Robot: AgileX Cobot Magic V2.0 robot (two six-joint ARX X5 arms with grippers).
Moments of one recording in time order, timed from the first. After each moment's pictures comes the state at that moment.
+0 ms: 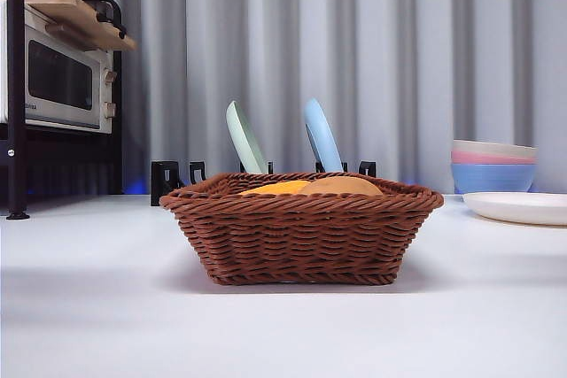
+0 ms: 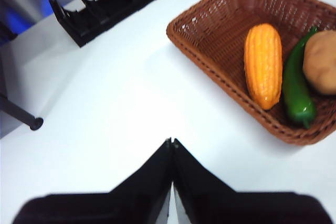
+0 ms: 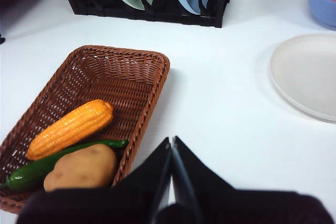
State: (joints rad) left arm -0.79 0.70 0.82 -0.73 -0.44 0.06; right arm 0.39 0.73 0.83 -0.57 0.03 0.09
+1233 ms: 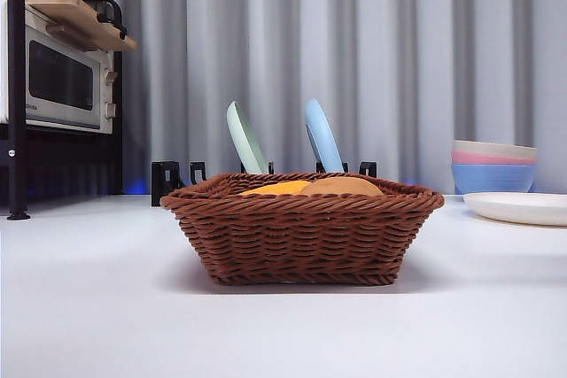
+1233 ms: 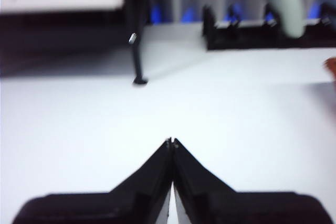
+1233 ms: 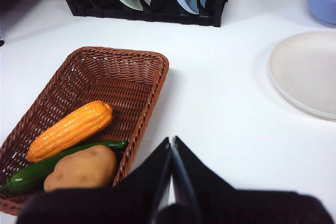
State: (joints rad) left arm 0.01 0.13 0.17 -0.25 -0.07 -0.01; right arm 0.39 0.73 0.83 -0.57 0.03 0.10
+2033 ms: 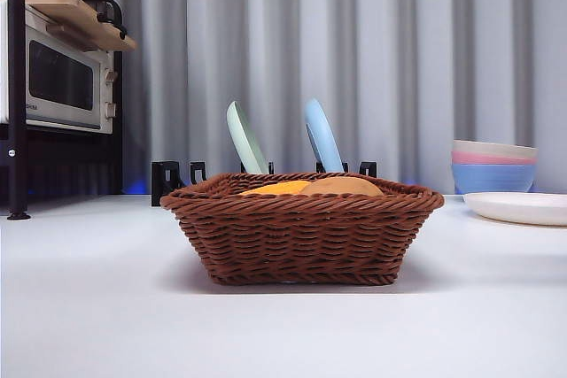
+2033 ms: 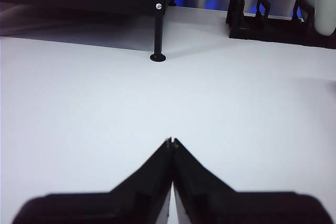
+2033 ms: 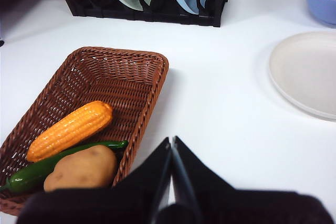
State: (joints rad) left arm 0.10 0.00 0.05 -0.27 -0.04 -0.10; right arm 0.39 0.73 0.83 -0.57 0.03 0.10
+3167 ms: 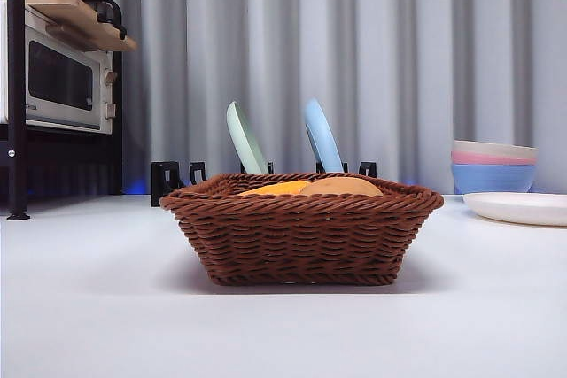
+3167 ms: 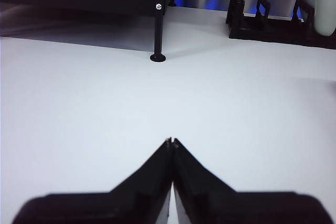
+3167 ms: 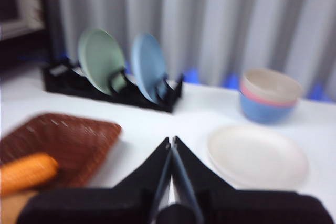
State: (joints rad) left arm 0.10 0.00 0.05 -0.27 -0.04 -0.10; right arm 0.03 0.25 0.47 -0.29 -0.18 -0.12
